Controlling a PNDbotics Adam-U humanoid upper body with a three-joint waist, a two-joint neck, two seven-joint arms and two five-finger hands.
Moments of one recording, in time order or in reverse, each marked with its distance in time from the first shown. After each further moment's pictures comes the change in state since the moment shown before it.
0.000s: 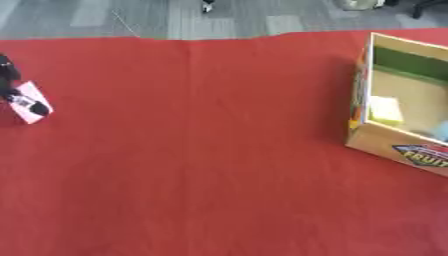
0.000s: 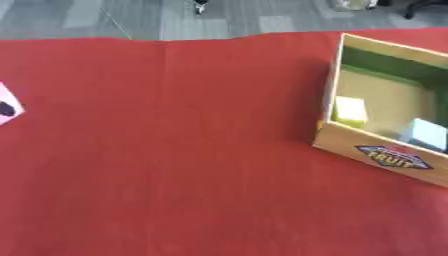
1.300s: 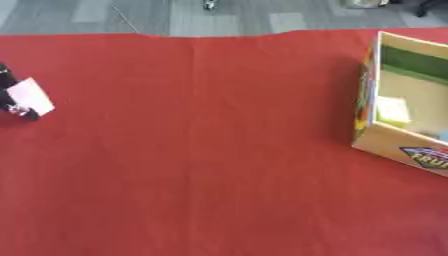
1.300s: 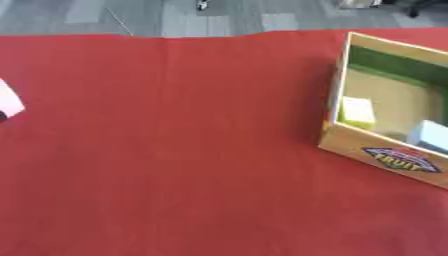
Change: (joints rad) left arm 0.033 0.015 0.028 0.019 0.027 0.054 0.056; right arm -0.003 0.043 0.000 0.000 0.037 0.011 0.011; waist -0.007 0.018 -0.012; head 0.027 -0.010
